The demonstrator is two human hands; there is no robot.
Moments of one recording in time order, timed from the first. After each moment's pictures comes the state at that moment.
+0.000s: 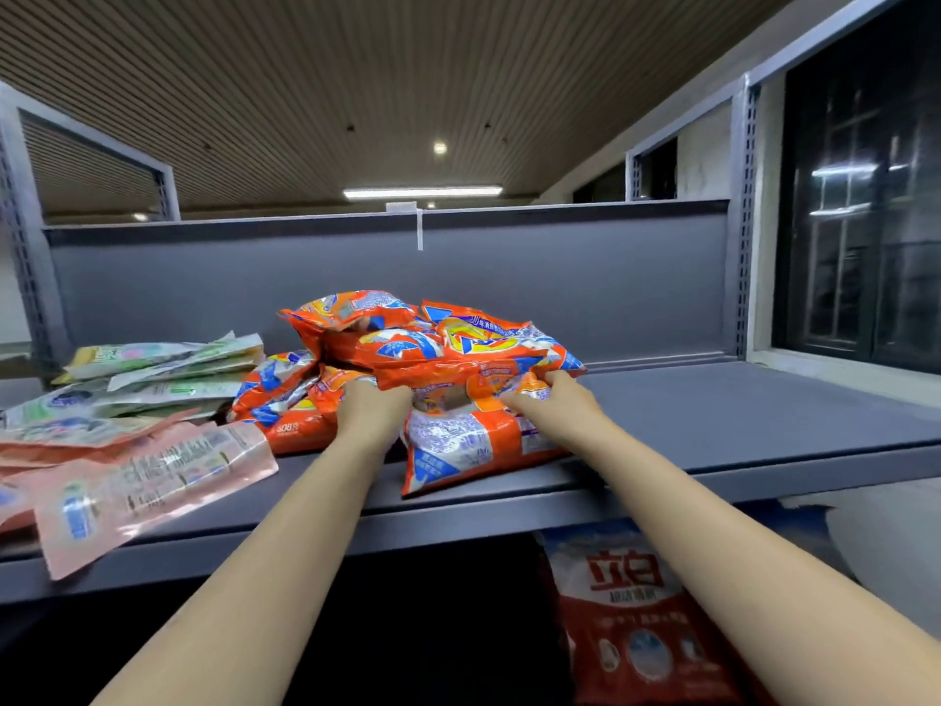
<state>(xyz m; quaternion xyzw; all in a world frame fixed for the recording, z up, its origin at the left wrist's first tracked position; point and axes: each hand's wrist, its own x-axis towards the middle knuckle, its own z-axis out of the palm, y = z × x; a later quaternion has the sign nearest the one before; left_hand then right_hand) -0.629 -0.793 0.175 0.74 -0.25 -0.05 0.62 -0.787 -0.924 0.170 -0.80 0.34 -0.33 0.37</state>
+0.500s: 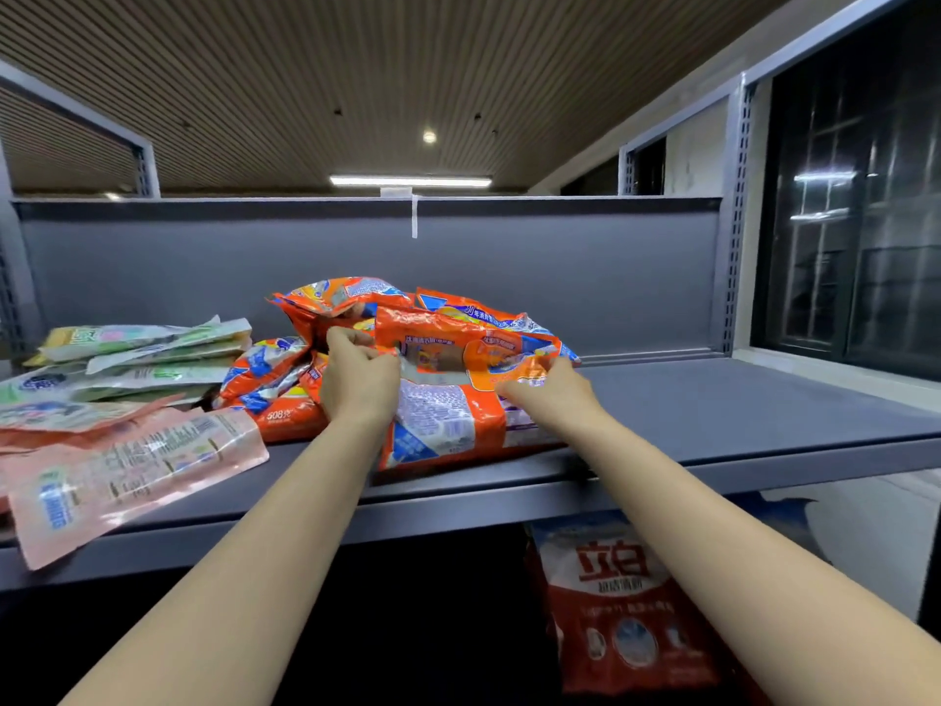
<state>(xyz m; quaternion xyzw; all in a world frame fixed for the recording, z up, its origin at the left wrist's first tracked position) -0.639 -0.787 0.191 0.71 -0.24 0.10 0.65 -0.776 -0.920 0.169 -0.78 0.38 -0.35 0.34</state>
